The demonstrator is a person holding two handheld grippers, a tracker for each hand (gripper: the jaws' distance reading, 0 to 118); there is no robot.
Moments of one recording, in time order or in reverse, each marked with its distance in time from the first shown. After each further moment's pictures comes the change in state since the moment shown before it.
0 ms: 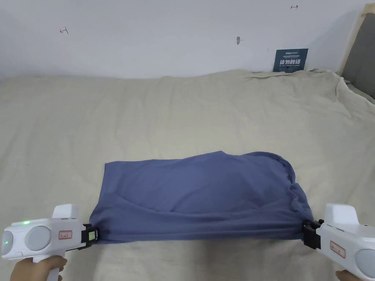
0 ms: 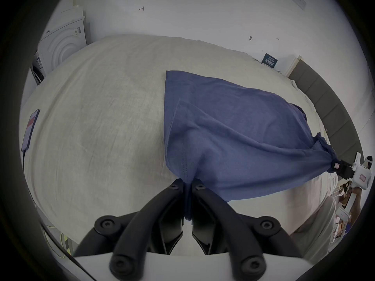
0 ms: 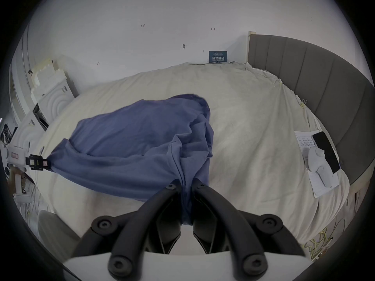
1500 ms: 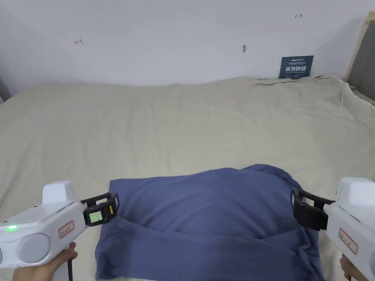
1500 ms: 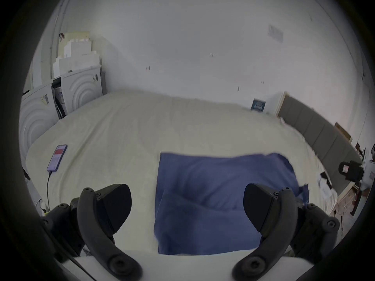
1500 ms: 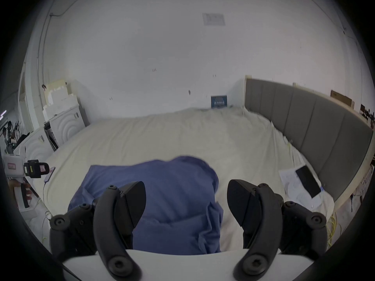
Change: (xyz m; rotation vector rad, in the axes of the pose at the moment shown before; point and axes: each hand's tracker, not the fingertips) left arm 0.067 -0.006 0.127 0.462 0.051 -0.023; right arm -0.045 0.038 0.106 0.337 -0.008 0.031
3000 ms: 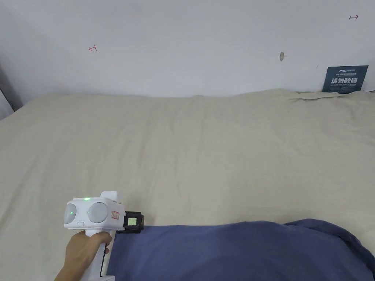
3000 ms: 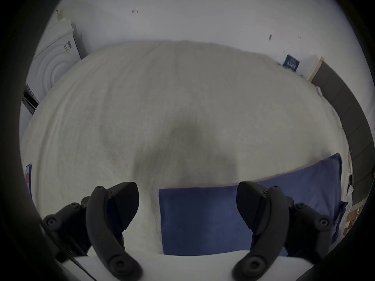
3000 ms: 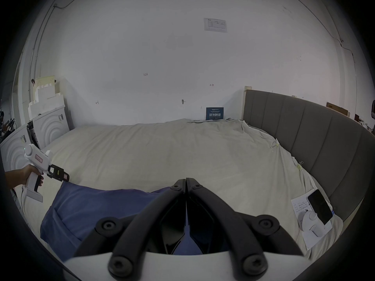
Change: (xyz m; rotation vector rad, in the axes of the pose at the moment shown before) left arm -0.053 0.039 -0.344 -0.520 0.094 -0.042; right arm -0.012 0.025 -0.136 0.040 -0.084 0.032
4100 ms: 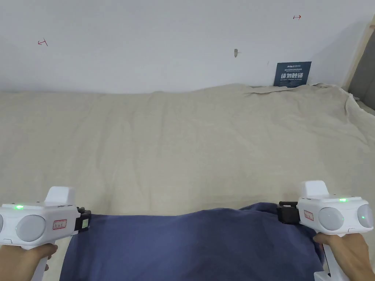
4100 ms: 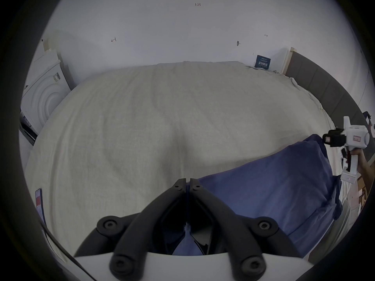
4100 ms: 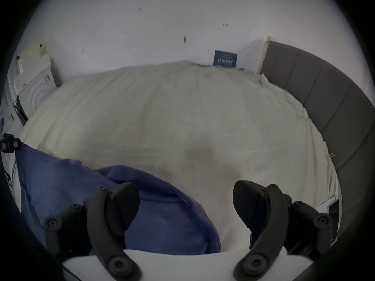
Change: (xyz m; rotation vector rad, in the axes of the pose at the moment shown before) left arm 0.027 -0.029 0.103 0.179 -0.085 -0.179; right arm 0.048 -0.030 -0.206 -0.455 0.024 0.091
